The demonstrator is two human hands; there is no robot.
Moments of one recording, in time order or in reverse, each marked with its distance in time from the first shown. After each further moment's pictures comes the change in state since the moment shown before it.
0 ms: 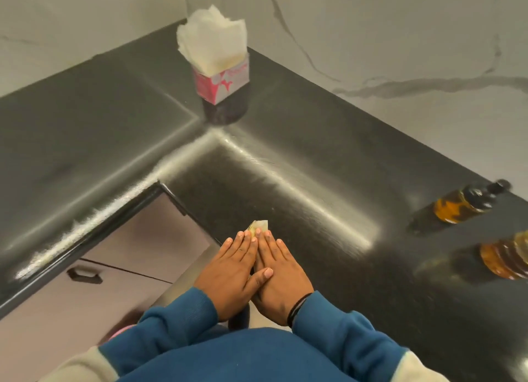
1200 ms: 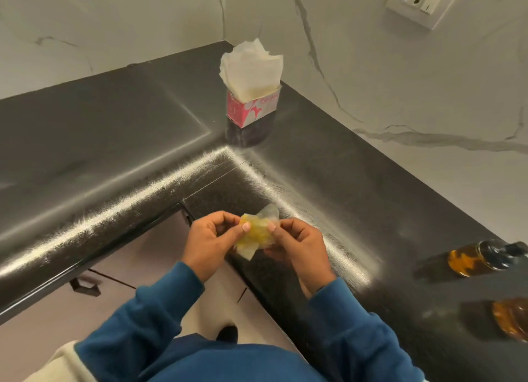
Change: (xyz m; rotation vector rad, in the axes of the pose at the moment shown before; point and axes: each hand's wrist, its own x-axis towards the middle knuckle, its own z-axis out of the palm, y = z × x) left_hand 0.020 -0.067 -0.080 -1.312 0.620 -0.178; right_hand 0.061 -0.011 -0.093 1.520 0.397 0.293
